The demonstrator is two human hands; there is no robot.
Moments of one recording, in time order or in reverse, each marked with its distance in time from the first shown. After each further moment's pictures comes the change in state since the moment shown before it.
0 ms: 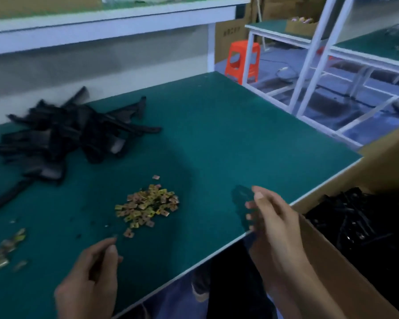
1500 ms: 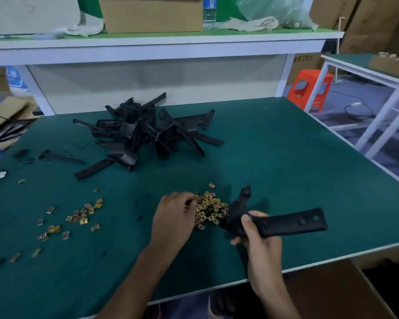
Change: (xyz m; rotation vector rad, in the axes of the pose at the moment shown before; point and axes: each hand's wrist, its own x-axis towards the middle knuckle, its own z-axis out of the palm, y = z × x) left_hand 0.080 0.012 0.049 0.304 -0.228 0.257; right_hand -0.022 0.029 0.105 0.162 -0.201 -0.017
